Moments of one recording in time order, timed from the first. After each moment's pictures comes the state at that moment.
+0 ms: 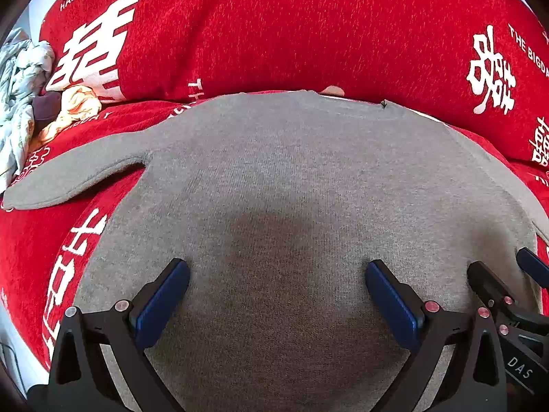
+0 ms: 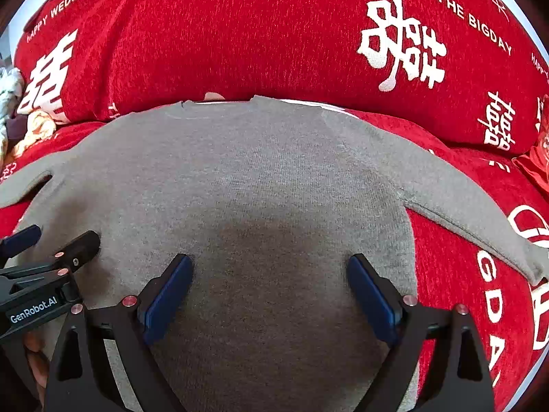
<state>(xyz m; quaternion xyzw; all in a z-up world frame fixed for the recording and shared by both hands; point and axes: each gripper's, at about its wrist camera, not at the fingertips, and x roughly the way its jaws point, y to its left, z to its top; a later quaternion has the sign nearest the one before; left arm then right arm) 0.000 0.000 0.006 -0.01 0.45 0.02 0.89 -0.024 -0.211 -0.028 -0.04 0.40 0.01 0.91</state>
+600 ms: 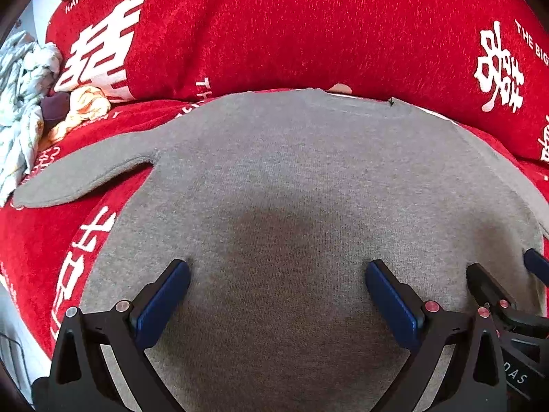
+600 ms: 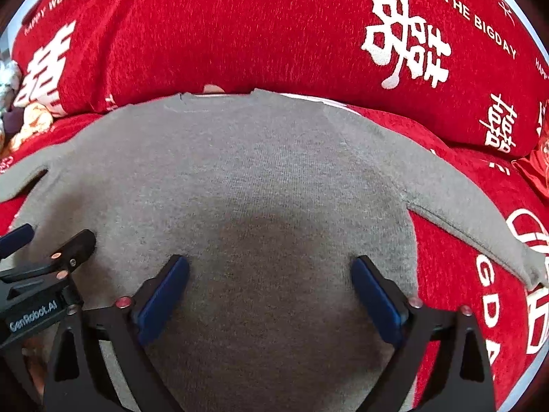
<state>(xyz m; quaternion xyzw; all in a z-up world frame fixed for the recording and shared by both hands) -0.003 -0.010 0.006 0.01 0.46 0.05 0.89 -0.015 -0.204 -0.033 -0.05 0.43 -0.01 0.90</state>
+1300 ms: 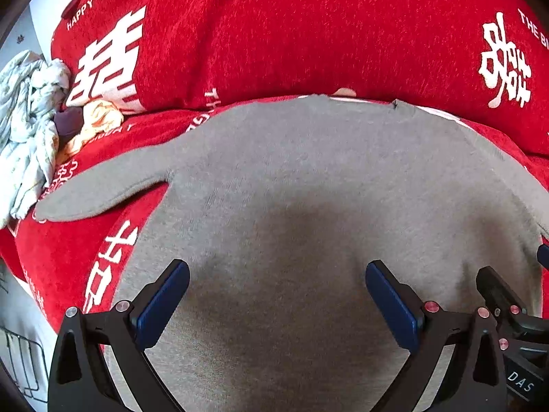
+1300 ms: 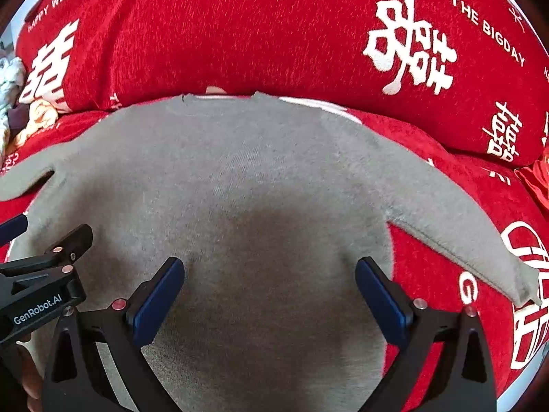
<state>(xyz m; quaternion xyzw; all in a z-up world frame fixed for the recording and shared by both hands) 0.003 -0.023 0.032 0.04 0.47 0.07 0.88 -0.012 -0.214 -0.008 -0.05 0.44 0.01 0.89</state>
